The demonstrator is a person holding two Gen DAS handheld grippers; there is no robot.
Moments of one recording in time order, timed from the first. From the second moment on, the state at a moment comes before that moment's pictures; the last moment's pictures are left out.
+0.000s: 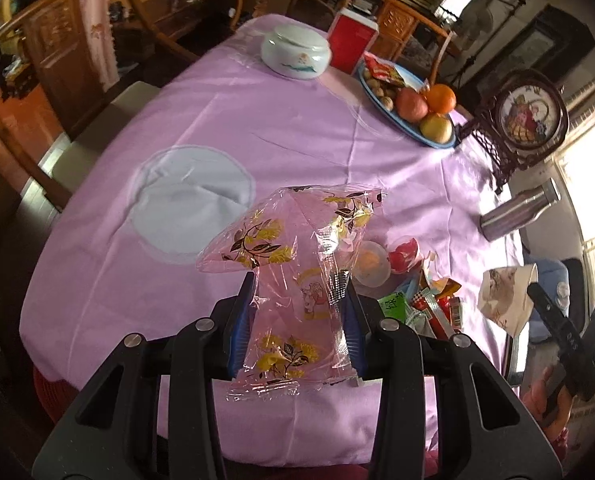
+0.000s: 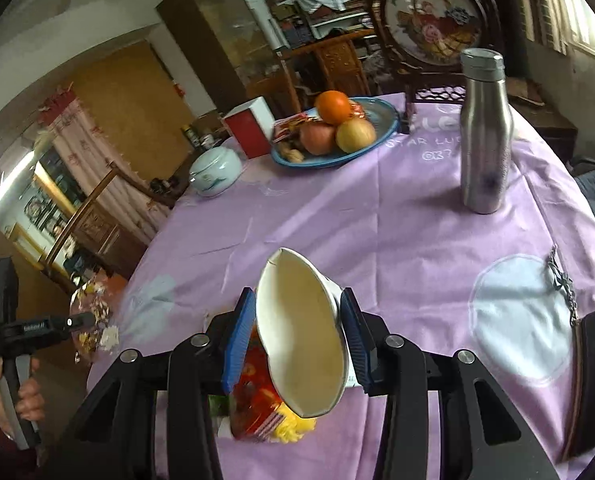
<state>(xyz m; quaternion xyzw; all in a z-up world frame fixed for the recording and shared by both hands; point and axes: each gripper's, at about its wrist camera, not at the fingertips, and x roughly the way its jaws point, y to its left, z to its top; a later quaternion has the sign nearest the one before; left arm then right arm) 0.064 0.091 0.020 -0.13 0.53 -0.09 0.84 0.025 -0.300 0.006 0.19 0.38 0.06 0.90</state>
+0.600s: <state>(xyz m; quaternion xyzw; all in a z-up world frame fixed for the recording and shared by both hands) -0.086 0.279 -0.021 -0.30 0.50 0.14 0.80 0.069 -0.163 0.010 0.07 0.45 0.20 0.87</state>
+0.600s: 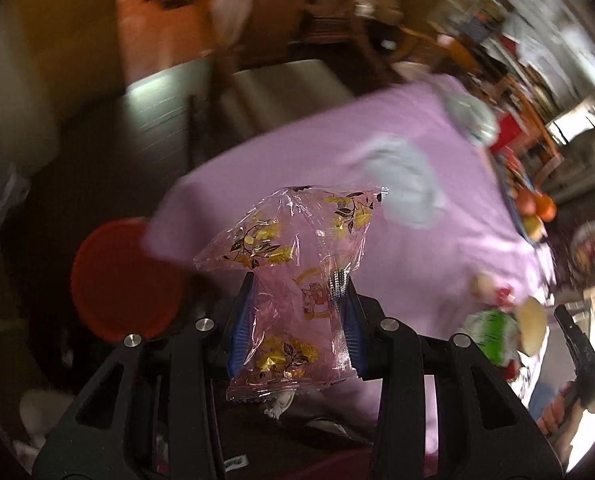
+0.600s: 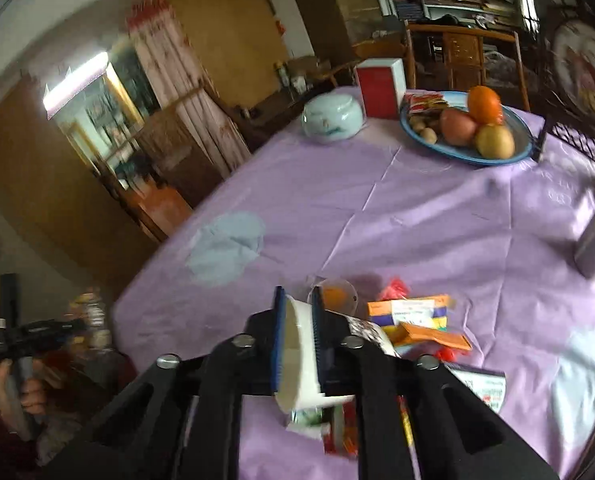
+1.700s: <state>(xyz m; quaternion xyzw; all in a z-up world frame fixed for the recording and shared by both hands) -0.068 0.316 -0.034 -0.30 0.50 0.12 0.80 0.075 -0.171 0.002 0.14 0.45 0.17 0.86</state>
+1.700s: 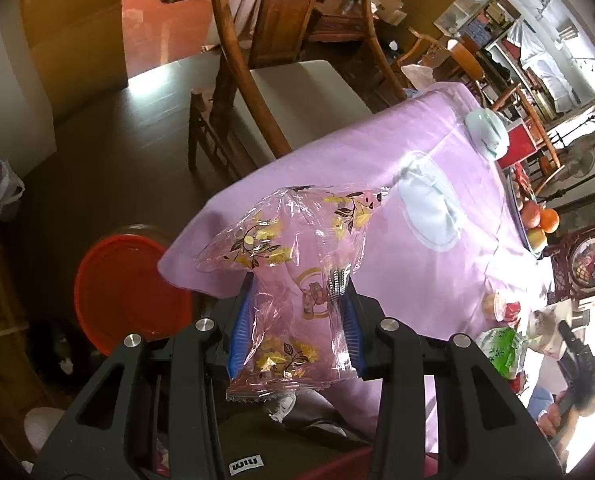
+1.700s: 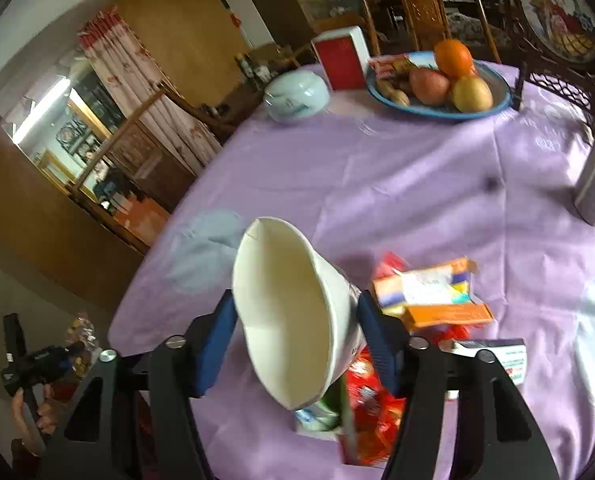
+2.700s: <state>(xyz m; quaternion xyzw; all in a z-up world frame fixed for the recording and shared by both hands) -0.179 0.440 -0.112 -0.34 0.54 0.29 0.71 0.059 0.065 0.029 0.01 0.48 0.38 0.79</state>
